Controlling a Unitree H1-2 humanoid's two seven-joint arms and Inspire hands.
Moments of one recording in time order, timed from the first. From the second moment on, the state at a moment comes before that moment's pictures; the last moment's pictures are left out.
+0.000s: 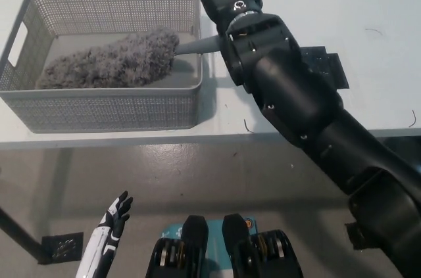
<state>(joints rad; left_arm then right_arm) 0.05 0.12 -0.01 0.25 0.13 -0.42 -0.02 -1.16 -0.03 0.56 0.62 -1.26 0.41 0.40</state>
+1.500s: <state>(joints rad) 0.02 0.15 -0.05 0.23 0.13 -0.40 -0.05 -1.05 -0.05 0.35 0.19 -1.06 0.46 0.58</state>
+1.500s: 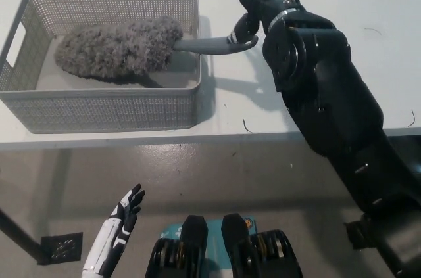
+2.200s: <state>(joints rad) 0.02 0.16 -0.06 0.23 0.13 -0.40 -0.06 -1.00 -0.01 0.37 0.18 -1.10 0.46 0.72</state>
